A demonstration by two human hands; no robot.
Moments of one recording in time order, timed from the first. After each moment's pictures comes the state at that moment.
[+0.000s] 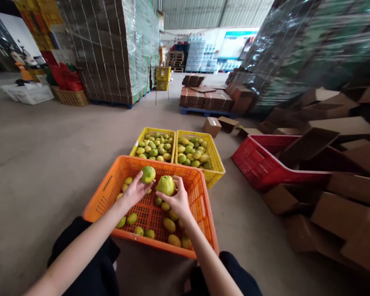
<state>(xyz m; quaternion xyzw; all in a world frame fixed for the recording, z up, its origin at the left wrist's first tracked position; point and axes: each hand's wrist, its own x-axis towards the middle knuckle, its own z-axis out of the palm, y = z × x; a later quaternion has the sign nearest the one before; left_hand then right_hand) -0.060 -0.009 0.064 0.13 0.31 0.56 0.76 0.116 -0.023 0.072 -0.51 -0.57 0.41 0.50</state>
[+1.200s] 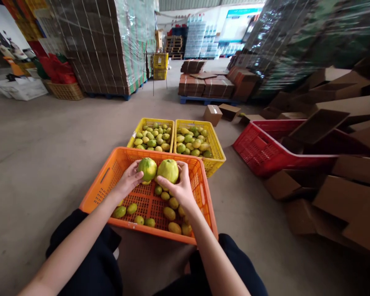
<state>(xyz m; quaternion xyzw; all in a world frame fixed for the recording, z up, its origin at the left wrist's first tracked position) -0.064 -0.027 0.087 0.28 0.33 0.56 0.70 0.122 -0.039 0.097 -0.46 -0.53 0.45 0.55</state>
